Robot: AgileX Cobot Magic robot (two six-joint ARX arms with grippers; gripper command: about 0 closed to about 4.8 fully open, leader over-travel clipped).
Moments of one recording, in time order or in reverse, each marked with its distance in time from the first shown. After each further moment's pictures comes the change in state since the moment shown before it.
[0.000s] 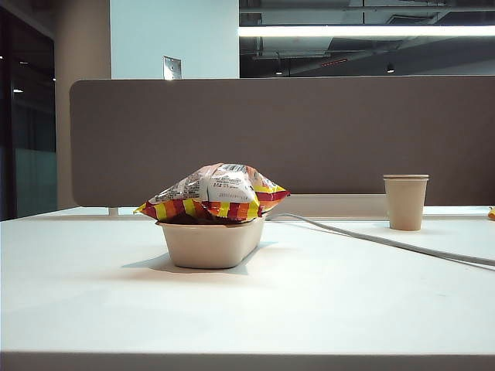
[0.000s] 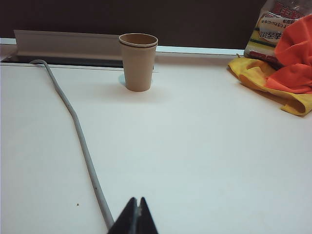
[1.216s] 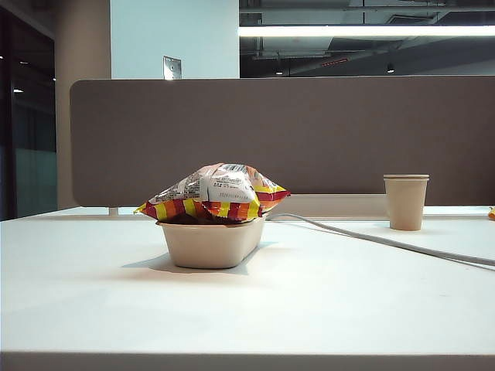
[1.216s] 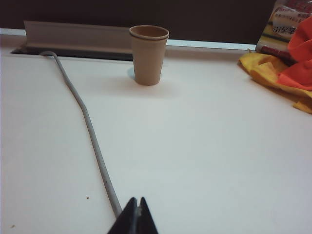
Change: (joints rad) left arm 0.000 -0.002 0.000 0.002 0.000 0.000; right arm 0.033 0.020 0.000 0.000 0.000 0.000
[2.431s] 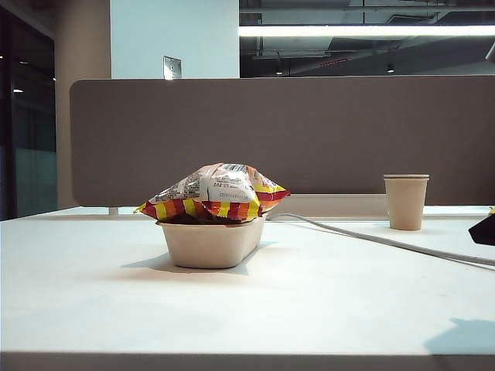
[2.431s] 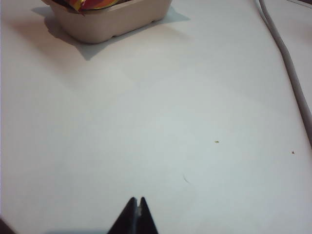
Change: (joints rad) left arm -0.155 0.155 0.000 -0.001 0.003 0.000; right arm 0.570 0.273 0.000 0.000 0.001 -0.001
